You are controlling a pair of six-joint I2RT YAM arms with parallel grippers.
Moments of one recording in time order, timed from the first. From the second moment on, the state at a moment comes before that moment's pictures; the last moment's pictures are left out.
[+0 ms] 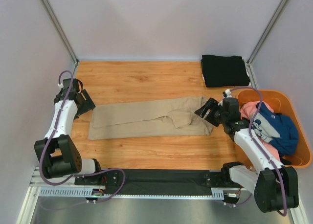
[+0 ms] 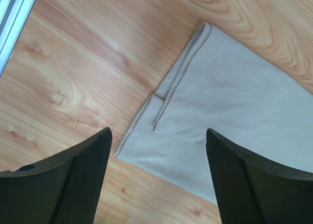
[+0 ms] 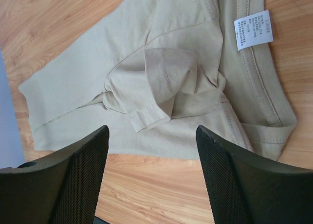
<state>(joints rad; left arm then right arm) 0.23 1.36 1.05 -0.74 -0.15 -0.37 0.15 1.04 0.59 -0.21 -0.25 0.70</state>
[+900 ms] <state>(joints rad) -0.12 1.71 1.06 -0.76 -0.09 -0.52 0.38 1.96 1.34 -0.50 -0.10 0.72</state>
